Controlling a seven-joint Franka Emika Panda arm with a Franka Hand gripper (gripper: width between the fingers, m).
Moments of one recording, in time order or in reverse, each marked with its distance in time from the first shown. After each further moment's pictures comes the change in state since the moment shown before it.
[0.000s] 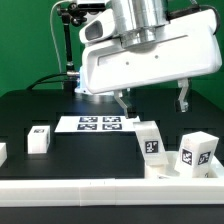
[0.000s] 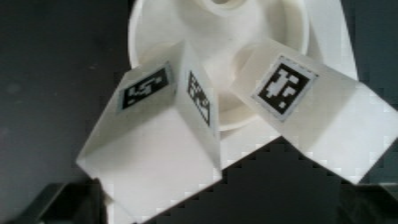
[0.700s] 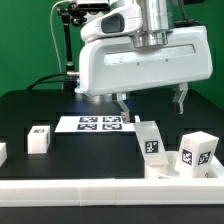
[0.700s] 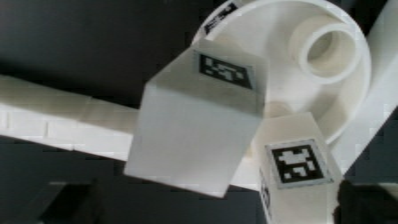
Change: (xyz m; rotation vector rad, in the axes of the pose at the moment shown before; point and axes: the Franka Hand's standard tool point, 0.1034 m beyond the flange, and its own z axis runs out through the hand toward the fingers) arm 0.000 0.005 0.004 -0.063 -0.026 -0.808
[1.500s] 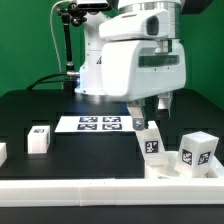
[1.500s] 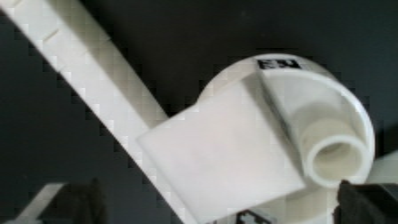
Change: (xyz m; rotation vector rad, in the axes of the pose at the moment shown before) arm -0.002 -0.002 0.011 -0.043 -0.082 -0.700
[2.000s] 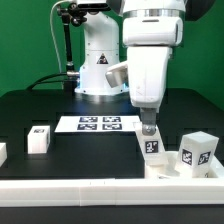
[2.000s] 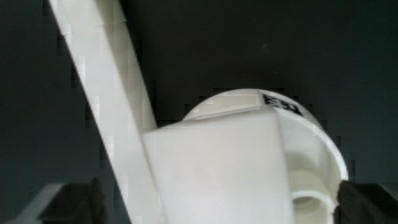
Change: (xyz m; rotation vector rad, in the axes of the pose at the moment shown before) arm -0.004 -0.003 0.006 0.004 -0.042 -0.285
